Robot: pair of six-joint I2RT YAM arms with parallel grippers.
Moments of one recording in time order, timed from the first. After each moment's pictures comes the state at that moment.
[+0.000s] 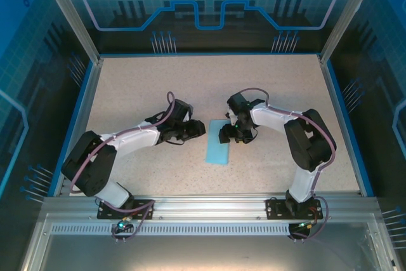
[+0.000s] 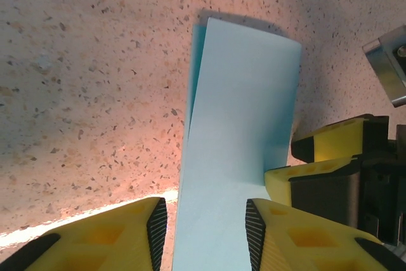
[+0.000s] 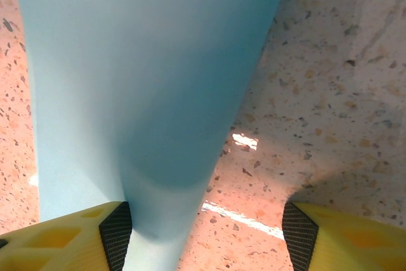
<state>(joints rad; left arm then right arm) -0.57 1.55 0.84 -0.19 0.26 -0.85 0.52 1.82 1.12 -0.73 -0.27 0.39</state>
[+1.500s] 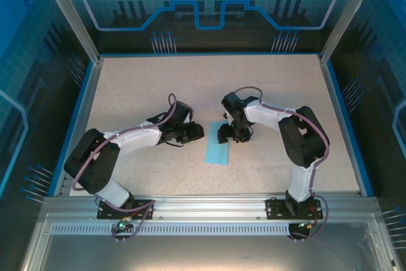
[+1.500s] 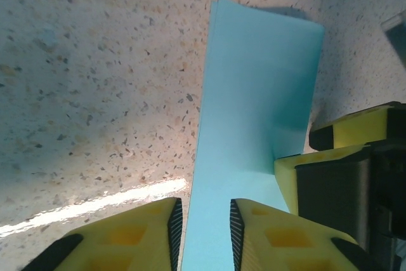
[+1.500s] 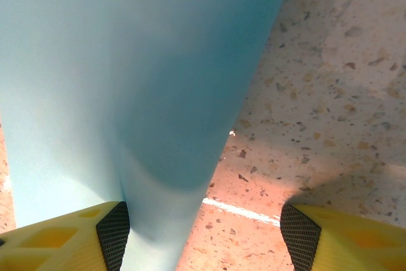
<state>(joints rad) -0.57 1.59 0.85 -0.21 0.29 -0.84 0.55 1.89 1.21 -0.82 -0.19 0.41</state>
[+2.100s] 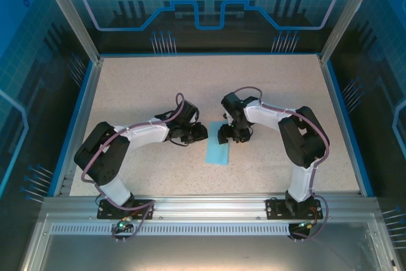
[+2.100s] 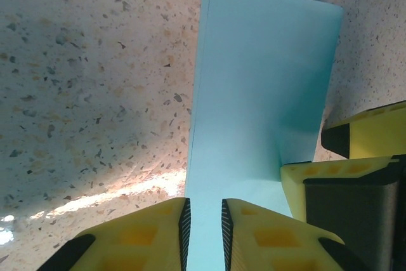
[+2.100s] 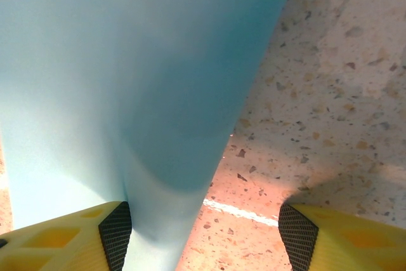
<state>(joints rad) -0.60 1.67 0.92 -0.25 0.29 -0.83 0.56 1.89 1.21 -0.83 -0.18 0.40</state>
